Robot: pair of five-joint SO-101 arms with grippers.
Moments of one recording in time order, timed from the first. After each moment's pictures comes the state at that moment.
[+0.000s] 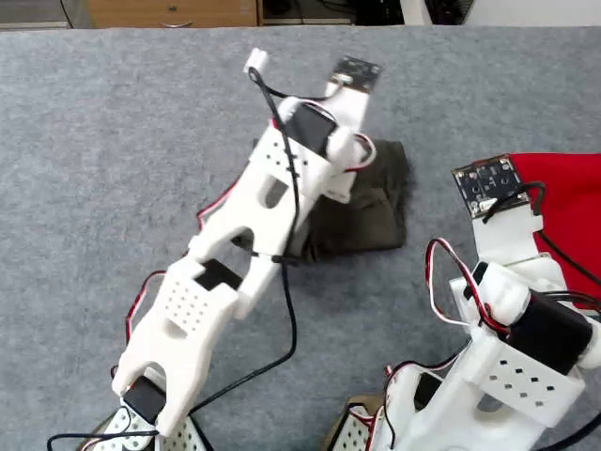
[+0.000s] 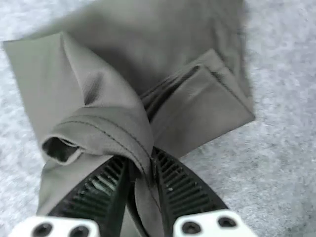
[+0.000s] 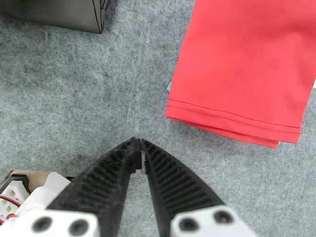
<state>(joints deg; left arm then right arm) 33.4 42.1 -64.9 100.1 2.6 27.5 -54.1 24.3 101.5 35.6</state>
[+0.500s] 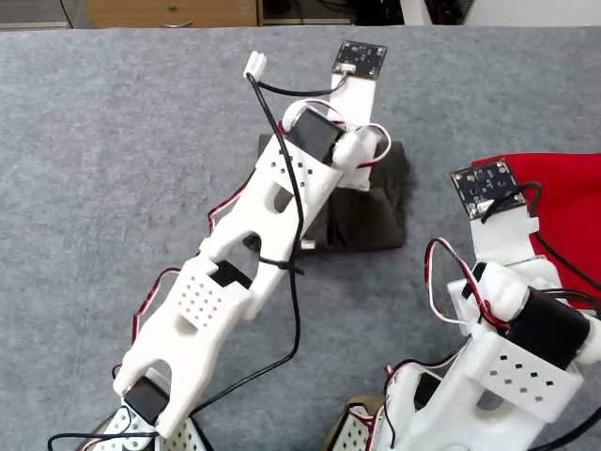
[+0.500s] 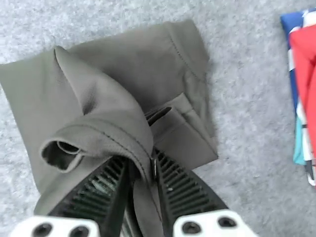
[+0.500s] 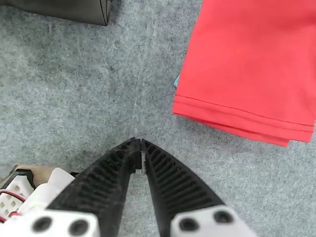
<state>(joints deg) 34.6 47.3 -78.0 97.7 10.9 27.5 -54.1 26.6 101.5 35.6</state>
